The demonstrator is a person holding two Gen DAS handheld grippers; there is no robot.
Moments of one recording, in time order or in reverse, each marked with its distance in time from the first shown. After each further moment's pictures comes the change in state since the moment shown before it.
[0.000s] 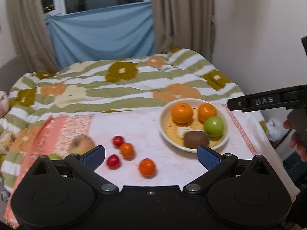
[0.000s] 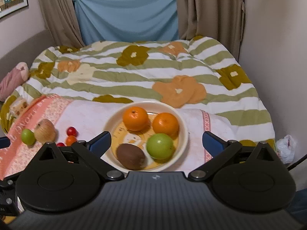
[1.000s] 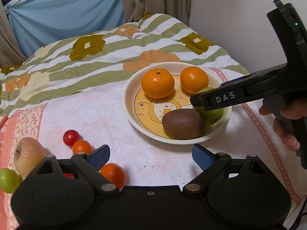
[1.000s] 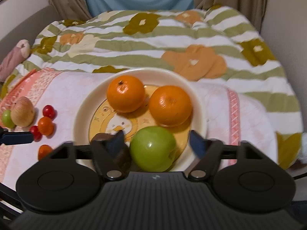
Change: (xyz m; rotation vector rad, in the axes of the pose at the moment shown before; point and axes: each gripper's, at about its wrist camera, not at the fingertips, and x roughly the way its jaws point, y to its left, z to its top) left arm 0.127 -0.041 -0.002 0.137 0.190 -0.138; right arm 0.134 -0.023 -0.019 -0.045 0.163 0.070
